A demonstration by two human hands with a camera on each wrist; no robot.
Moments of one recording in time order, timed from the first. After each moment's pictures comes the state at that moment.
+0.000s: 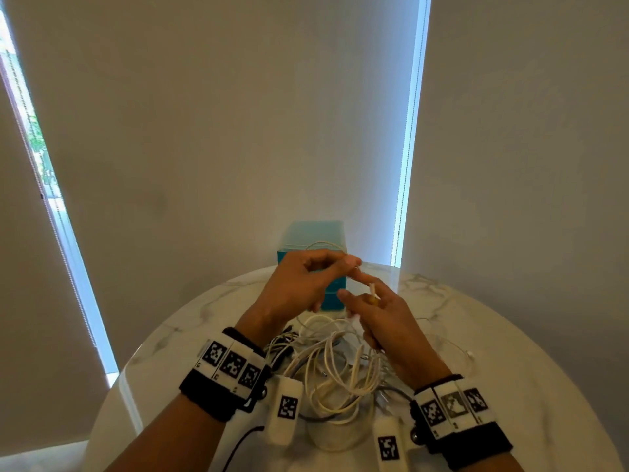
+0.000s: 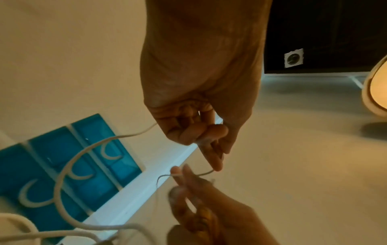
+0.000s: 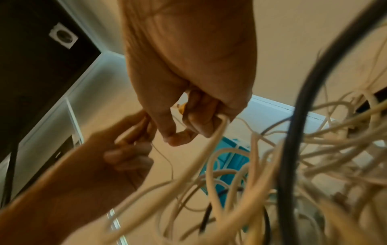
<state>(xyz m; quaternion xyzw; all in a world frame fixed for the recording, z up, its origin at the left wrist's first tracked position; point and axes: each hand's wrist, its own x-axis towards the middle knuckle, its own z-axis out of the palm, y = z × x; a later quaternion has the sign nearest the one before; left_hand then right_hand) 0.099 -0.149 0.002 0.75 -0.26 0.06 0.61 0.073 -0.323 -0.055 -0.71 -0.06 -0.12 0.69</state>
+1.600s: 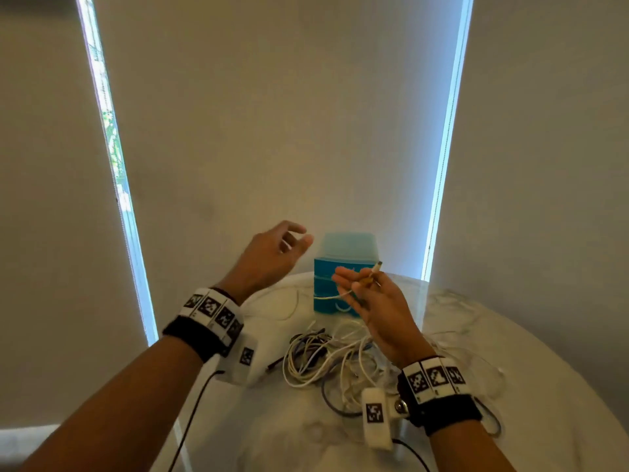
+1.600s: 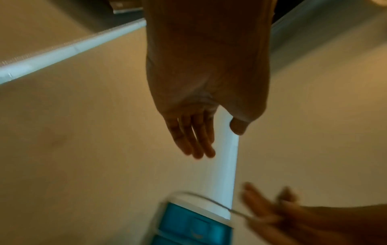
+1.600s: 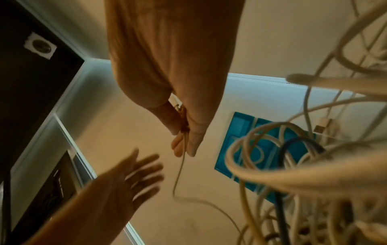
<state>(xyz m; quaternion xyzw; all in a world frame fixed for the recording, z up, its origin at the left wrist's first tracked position) 0.135 -0.035 0.035 0.89 -0.17 0.24 0.34 0.094 -0.266 -0.035 -0.52 -0.14 -0.05 0.84</state>
